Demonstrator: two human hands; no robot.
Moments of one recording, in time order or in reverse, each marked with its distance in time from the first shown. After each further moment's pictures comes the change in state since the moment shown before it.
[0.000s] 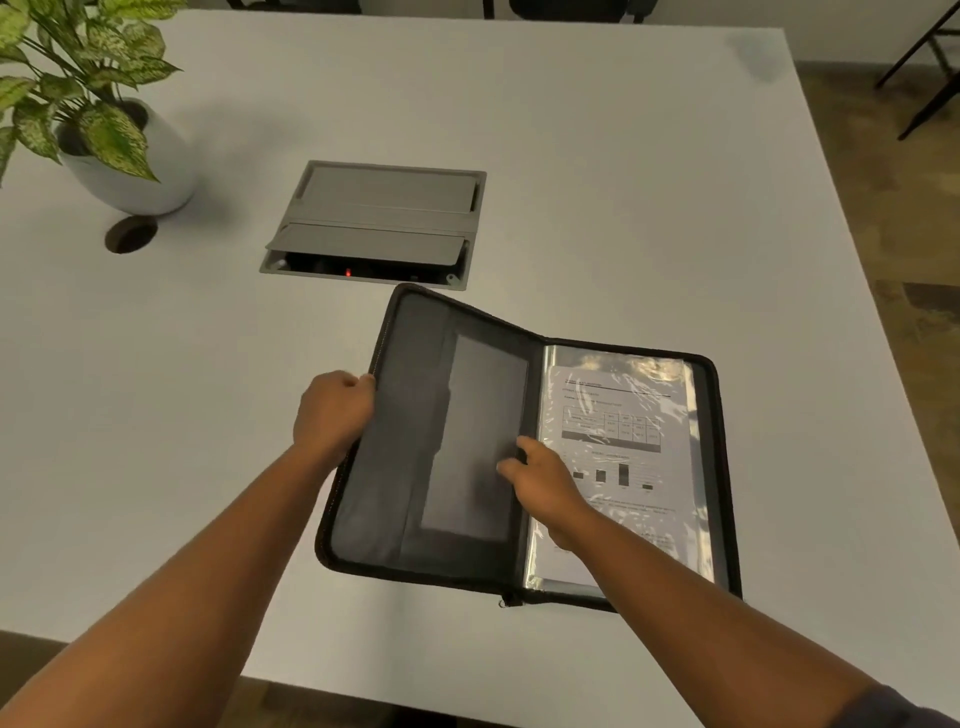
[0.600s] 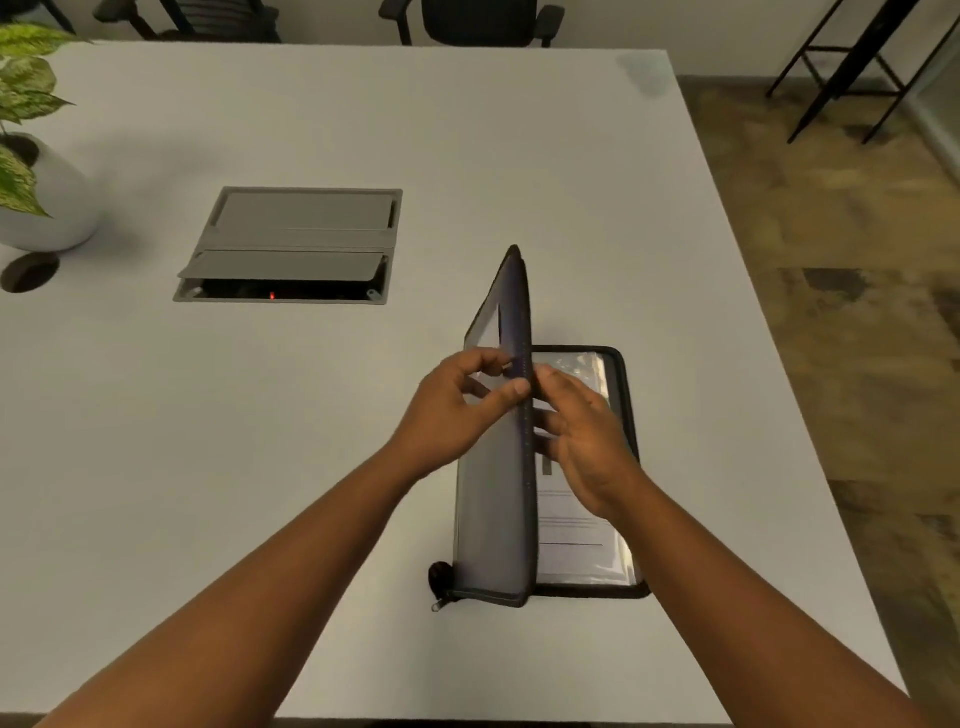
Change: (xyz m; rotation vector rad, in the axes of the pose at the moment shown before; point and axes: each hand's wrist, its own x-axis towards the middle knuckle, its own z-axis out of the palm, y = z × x) left_hand -0.133 0.135 0.095 -0.300 -0.466 0.646; right_hand -0.079 -0.028 -0.133 0.594 0.074 -0.294
